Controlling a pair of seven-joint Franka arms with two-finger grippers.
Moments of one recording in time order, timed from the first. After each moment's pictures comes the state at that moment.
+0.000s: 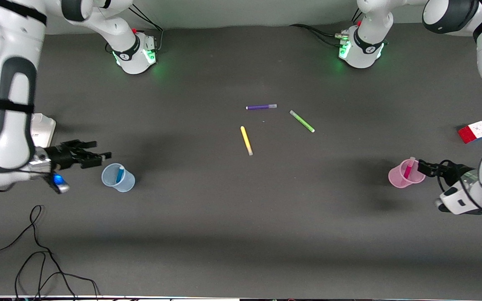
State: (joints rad) left arm 0.29 0.77 -0.30 -1.09 0.27 1.25 0.10; right arm 0.42 0.50 -0.74 -1.62 0.64 1.33 0.05
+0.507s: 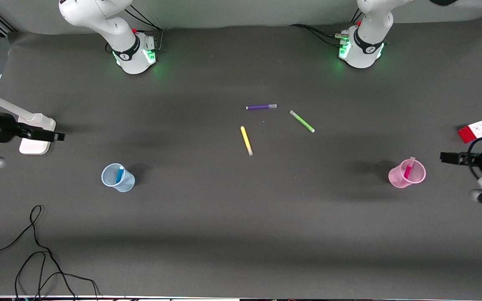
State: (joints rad) left arm 0.29 0.54 -0.30 -1.10 0.20 1.25 0.10; right arm 0.49 0.17 -0.73 -1.61 0.28 1.46 0.04
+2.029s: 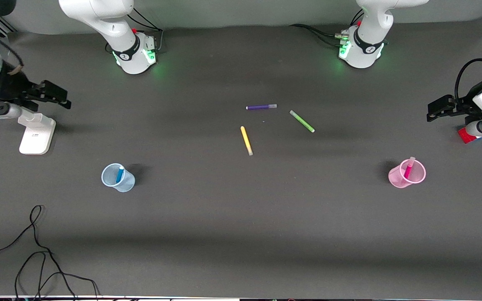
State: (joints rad) left arm 0.00 0.00 -0.02 -1.65 -0.01 1.56 0.10; right arm 0.08 -0.12 -0.01 -1.72 0.03 1.52 0.04
